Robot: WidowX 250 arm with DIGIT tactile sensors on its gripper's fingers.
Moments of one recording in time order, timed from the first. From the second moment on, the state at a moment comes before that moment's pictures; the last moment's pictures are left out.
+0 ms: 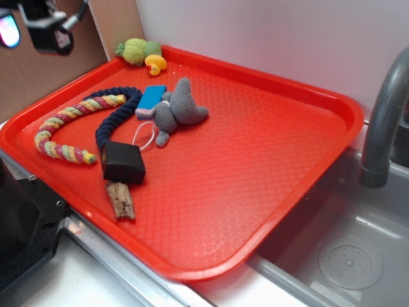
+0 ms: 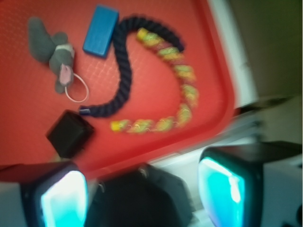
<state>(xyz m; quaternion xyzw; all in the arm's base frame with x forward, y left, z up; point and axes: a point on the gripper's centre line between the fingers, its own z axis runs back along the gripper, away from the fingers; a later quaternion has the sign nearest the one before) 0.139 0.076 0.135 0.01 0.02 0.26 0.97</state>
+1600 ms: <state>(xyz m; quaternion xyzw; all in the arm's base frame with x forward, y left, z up) 0.147 0.088 0.015 0.00 -0.01 0.26 0.97</state>
